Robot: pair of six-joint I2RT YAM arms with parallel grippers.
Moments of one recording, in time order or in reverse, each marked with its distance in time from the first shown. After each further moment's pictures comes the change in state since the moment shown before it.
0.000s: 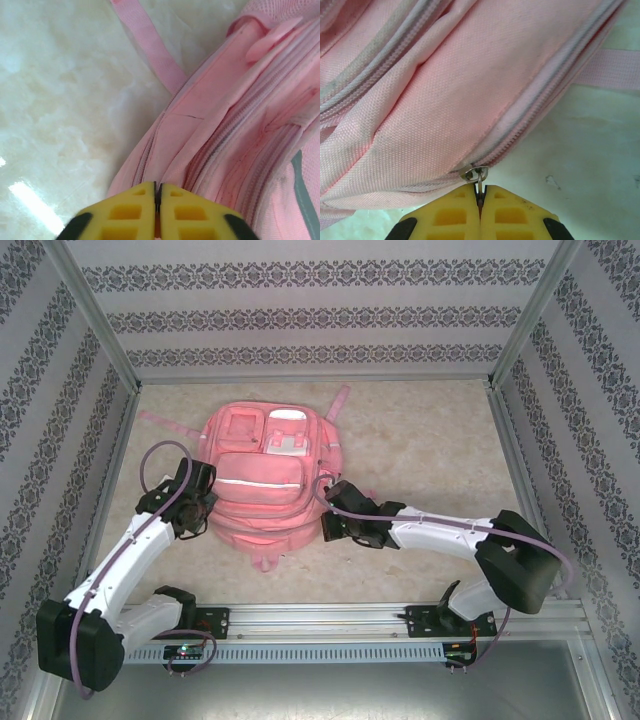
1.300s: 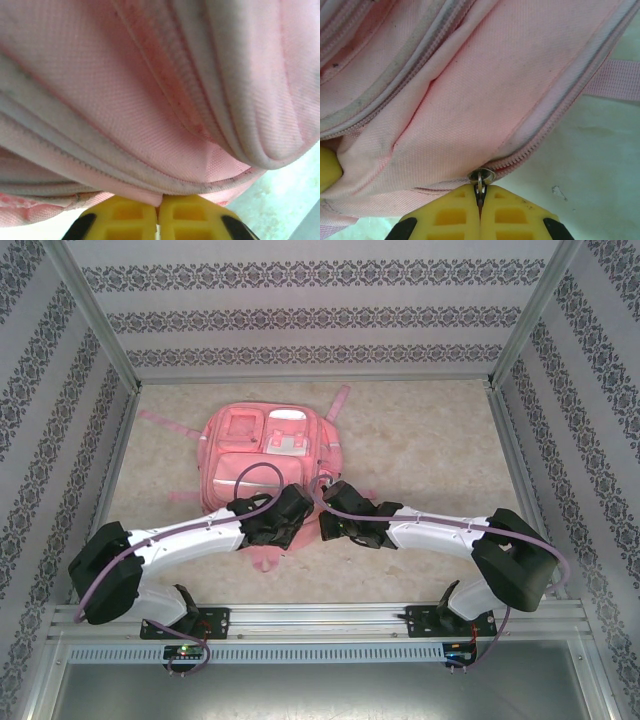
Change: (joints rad) left arm -0.671 0.370 0.108 0.295 0.014 -0.613; right arm 0.005 0.009 0.001 0.030 0.019 0.000
